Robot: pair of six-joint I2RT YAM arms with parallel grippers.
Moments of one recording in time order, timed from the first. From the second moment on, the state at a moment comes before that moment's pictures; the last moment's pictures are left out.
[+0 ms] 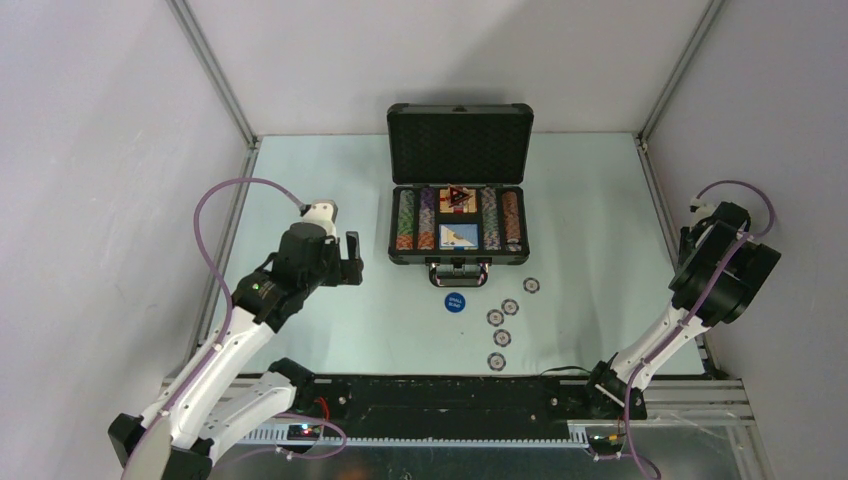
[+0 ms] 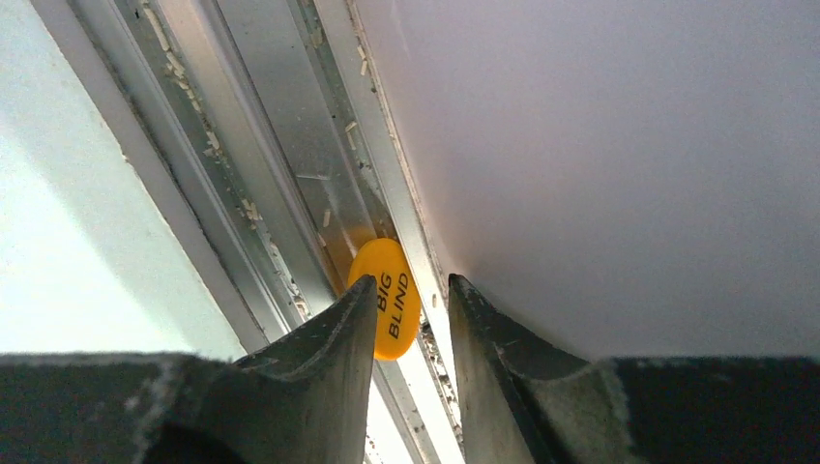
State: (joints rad) left arm -0.48 0.82 0.81 -0.67 -0.21 -0.31; right arm -0.70 1.96 1.17 -0.17 0.03 -0.48
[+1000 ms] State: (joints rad) left arm -0.48 0.82 0.81 -0.67 -0.21 -0.31; right arm -0.71 1.97 1.20 -0.23 0.02 -0.48
